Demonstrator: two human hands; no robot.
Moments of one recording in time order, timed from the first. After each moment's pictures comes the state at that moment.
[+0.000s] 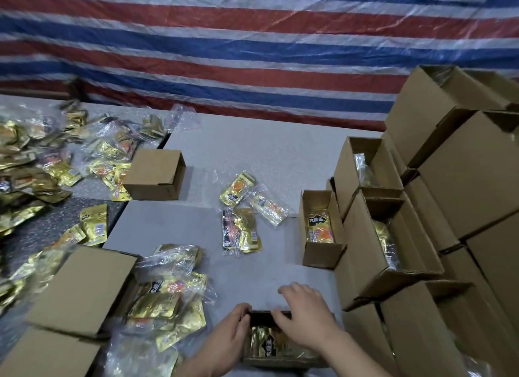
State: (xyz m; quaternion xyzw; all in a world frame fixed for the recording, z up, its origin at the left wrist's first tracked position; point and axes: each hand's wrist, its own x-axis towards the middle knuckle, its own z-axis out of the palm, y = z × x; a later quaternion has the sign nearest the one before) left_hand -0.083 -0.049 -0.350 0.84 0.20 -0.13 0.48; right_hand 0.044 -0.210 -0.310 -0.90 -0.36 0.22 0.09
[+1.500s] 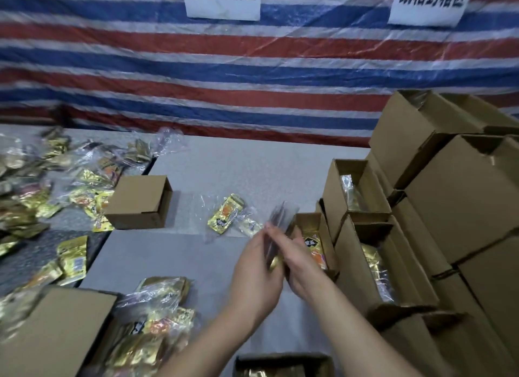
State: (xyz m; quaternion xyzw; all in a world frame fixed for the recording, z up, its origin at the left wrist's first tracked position) left_hand 0.052 -0.060 -0.204 0.82 0.16 0.15 0.53; right_hand 0.135 -0.127 -0.215 -0.57 0.04 0.31 0.76
